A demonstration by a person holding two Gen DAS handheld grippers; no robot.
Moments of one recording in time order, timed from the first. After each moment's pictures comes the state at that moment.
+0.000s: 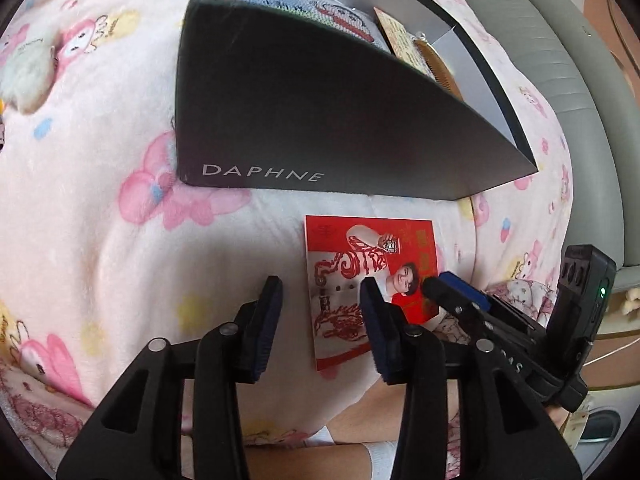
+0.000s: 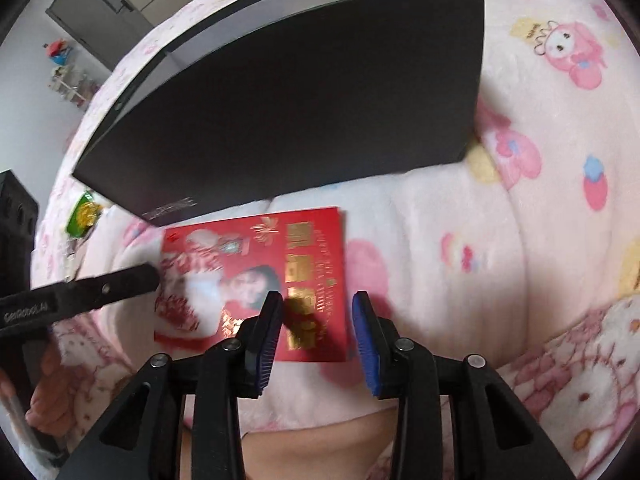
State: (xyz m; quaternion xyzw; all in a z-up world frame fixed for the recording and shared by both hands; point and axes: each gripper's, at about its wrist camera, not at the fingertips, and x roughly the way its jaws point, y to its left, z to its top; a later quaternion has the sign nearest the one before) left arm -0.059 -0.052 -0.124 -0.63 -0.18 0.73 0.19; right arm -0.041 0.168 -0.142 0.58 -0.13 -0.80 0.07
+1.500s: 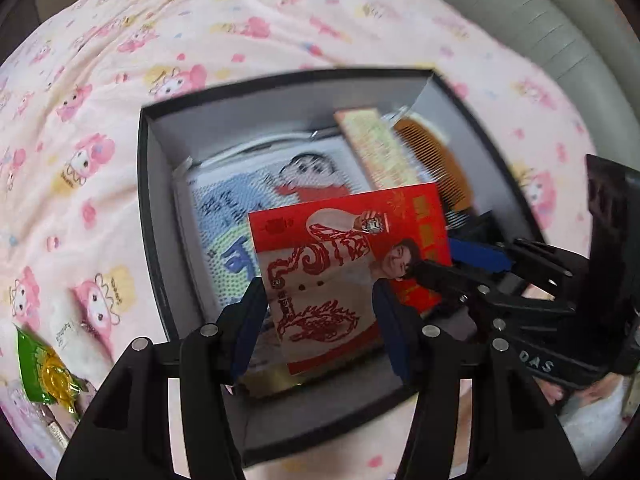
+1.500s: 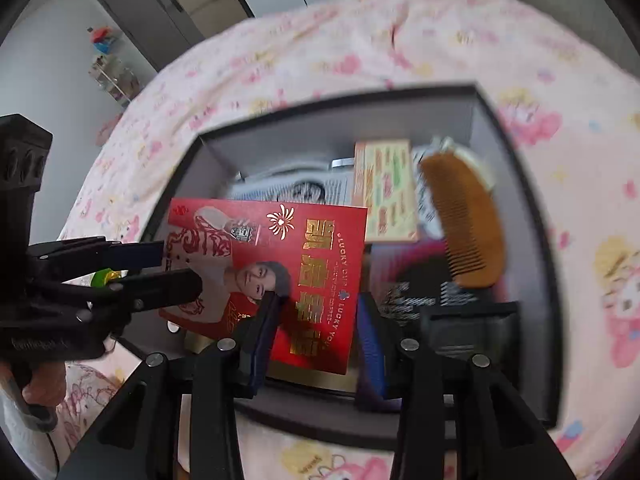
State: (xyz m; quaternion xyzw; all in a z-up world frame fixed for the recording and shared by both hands) left arm -0.214 -0.007 -0.064 -0.60 0.02 0.77 0.21; right arm -0.169 0.161 -0.071 0.54 -0.09 -0.82 0.16
